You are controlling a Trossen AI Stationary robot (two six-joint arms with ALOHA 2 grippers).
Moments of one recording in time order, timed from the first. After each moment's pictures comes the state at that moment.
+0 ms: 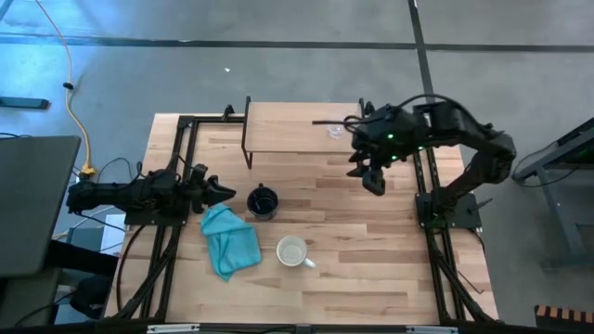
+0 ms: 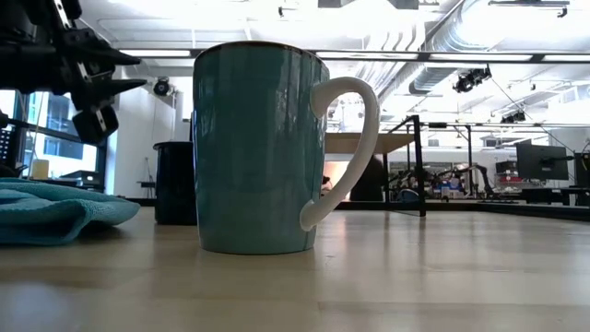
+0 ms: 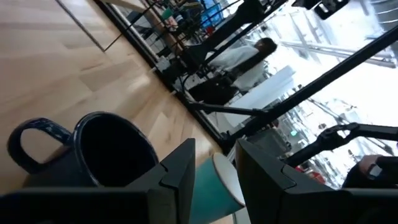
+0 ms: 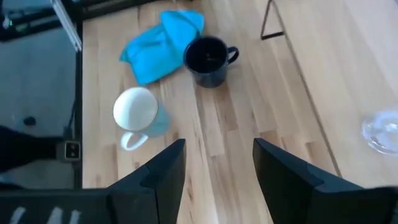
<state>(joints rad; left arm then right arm) 0.13 0.04 0.01 0.01 0.03 -0.89 0.00 1.53 2.08 -1.43 -0.03 0.21</state>
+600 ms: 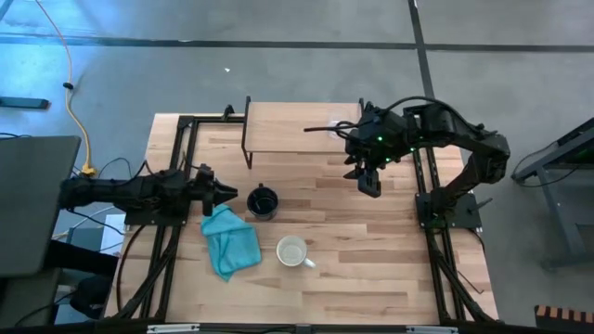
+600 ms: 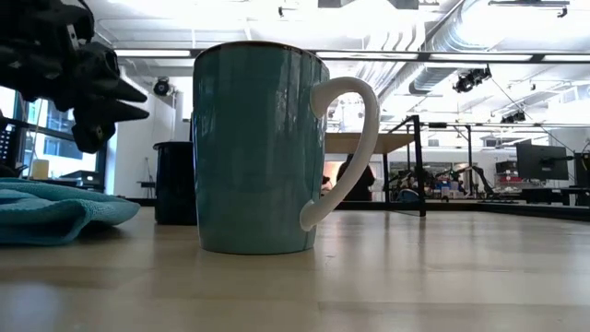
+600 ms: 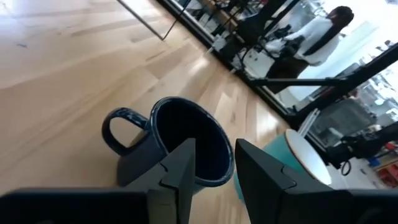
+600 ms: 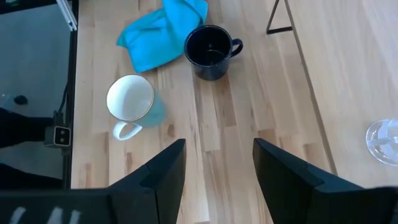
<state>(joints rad) 0.13 0.19 0.09 -0.16 -0.06 -0.71 0.00 1.57 2.08 -1.43 -0.04 0.14</state>
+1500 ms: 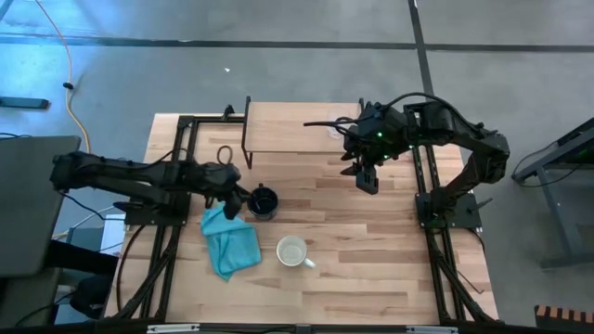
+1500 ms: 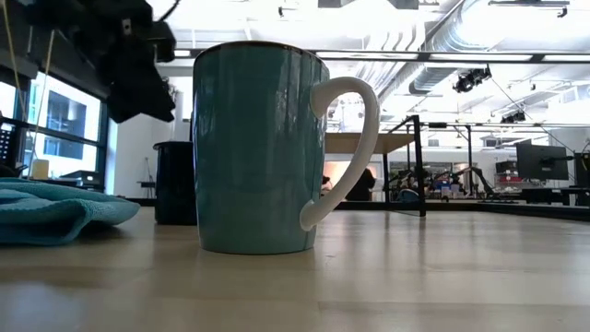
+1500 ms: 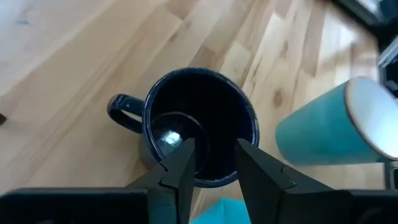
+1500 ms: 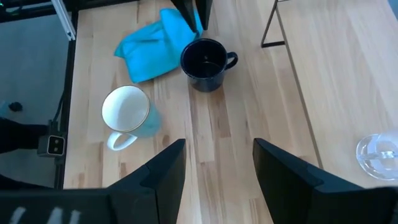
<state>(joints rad) 0.13 0.91 0.56 -0.40 -0.03 -0.55 -0.02 1.57 2.08 -1.39 -0.03 0.11</state>
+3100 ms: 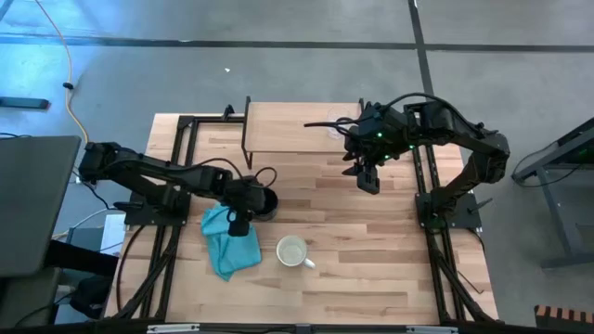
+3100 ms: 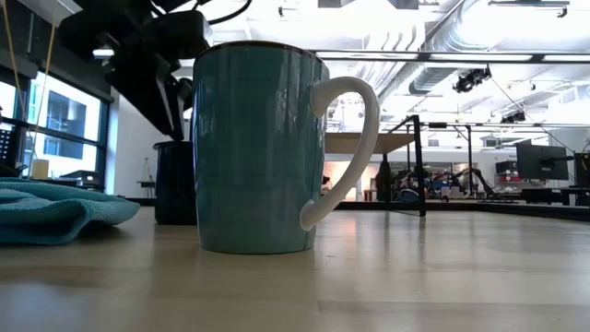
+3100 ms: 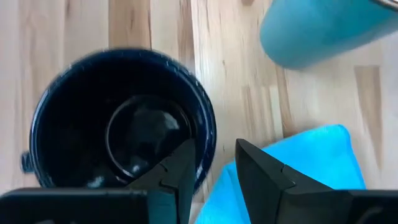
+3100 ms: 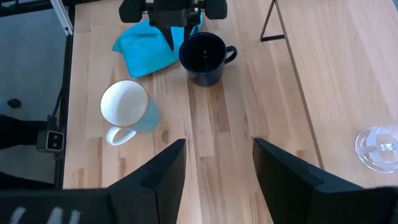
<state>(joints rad) 0.03 1.33 0.84 -0.59 0.07 -0.04 -0.02 1.56 2.08 -1.42 -0.03 0.12</state>
